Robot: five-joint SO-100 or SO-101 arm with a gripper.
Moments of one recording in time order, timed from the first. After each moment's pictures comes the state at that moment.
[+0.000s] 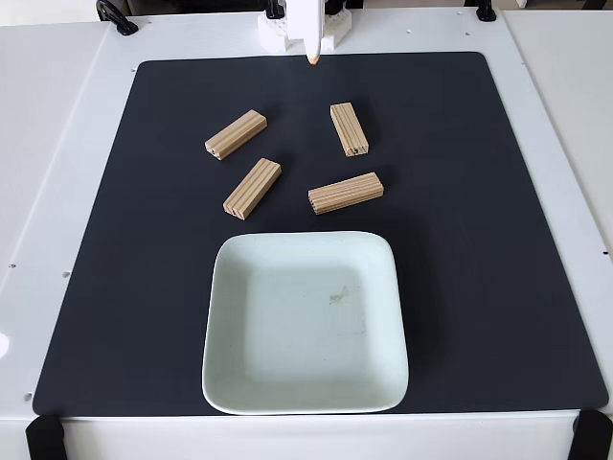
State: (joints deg) arm -12.0 169.3 150.1 58.7 8.6
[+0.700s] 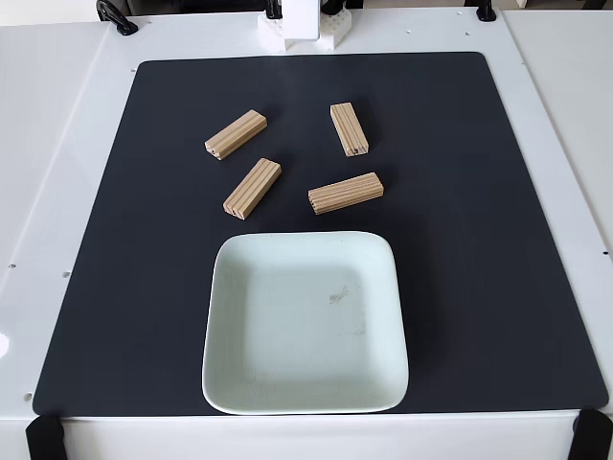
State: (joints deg) arm -5.4 108.0 69.1 90.8 -49.9
